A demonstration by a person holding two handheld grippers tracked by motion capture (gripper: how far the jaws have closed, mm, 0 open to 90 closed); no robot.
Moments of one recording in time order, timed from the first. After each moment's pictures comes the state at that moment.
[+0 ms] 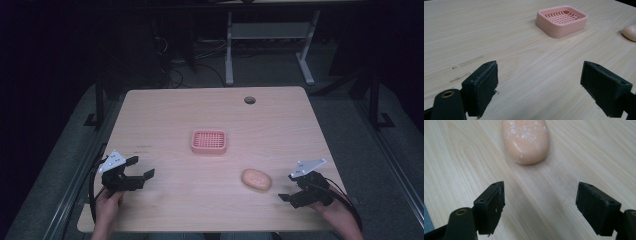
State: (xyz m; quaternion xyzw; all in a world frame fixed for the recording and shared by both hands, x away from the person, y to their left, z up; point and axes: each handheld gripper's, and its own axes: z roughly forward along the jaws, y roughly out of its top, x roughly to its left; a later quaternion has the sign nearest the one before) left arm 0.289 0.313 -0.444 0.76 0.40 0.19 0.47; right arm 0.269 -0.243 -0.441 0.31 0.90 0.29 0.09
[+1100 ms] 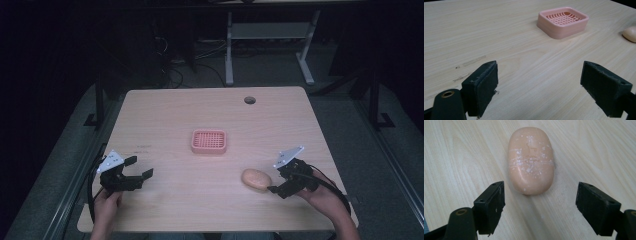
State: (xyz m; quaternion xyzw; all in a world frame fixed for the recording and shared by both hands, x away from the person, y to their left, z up) left arm 0.289 0.316 -0.443 0.76 0.40 0.19 0.47; right arm 0.296 -0.203 -0.420 0.25 0.93 0.25 0.09
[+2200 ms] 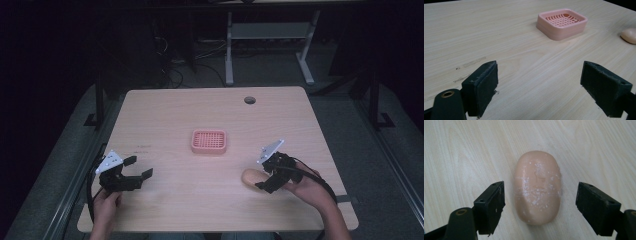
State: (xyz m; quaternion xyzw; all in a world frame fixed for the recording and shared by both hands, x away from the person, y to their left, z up) left arm 0.288 0.317 -0.442 0.76 0.40 0.19 0.48; right arm 0.315 -0.164 -0.415 0.21 0.95 0.23 0.08
